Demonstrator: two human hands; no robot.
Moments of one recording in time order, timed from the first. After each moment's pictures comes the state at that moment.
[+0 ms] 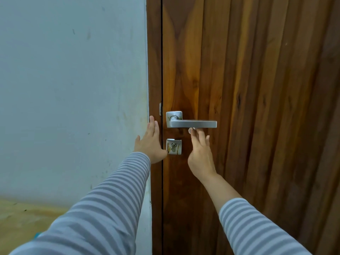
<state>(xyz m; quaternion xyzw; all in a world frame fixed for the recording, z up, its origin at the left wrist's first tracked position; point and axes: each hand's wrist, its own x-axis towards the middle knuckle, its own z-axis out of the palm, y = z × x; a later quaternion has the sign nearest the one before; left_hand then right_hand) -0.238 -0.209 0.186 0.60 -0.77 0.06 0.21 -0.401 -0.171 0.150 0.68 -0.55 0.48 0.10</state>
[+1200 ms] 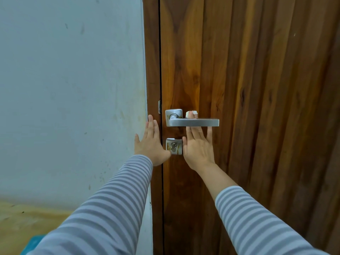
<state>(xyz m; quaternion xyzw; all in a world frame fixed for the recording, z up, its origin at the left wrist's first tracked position) -0.247 -0.210 0.182 0.62 -0.75 0.07 0.21 -0.407 -0.211 0.156 0.67 -0.58 0.33 0.32</state>
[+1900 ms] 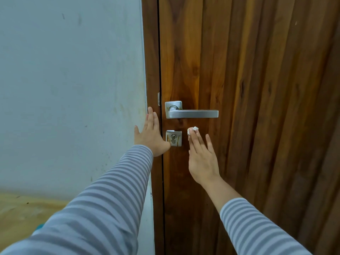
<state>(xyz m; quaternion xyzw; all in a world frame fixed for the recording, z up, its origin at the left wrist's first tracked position) -0.246 -0.209 0.184 0.62 -0.75 0.07 0.20 -0.419 -0.192 0.102 0.70 -0.58 0.29 0.30</state>
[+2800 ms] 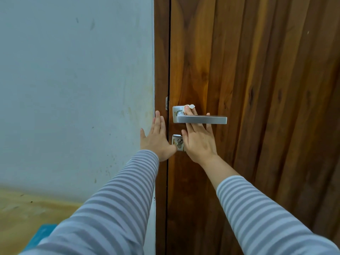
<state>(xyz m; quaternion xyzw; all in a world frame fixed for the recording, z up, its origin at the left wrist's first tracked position) -0.244 -0.212 0.181 0.62 -0.75 0.08 0.21 -0.397 -0.218 0.170 0.71 -0.55 0.32 0.32</state>
